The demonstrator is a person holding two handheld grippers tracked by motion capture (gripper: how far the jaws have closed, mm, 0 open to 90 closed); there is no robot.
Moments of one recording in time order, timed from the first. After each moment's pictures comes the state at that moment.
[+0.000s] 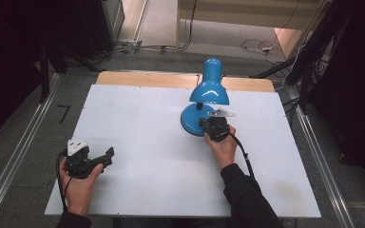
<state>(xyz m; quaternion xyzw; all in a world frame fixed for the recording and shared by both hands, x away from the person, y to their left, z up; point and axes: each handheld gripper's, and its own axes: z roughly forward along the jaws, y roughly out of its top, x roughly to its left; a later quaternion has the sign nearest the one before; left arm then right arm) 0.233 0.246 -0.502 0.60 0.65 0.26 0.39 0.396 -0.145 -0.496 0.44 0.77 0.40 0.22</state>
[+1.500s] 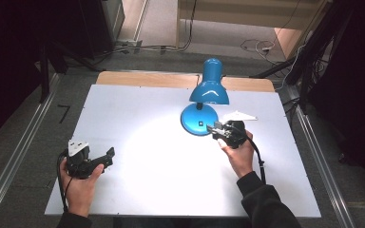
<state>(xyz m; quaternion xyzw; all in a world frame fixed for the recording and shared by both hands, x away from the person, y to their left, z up) 0.231 0.243 -0.500 0.60 0.65 0.26 0.39 0.364 -0.190 -0.466 0.44 0.77 0.43 0.16</state>
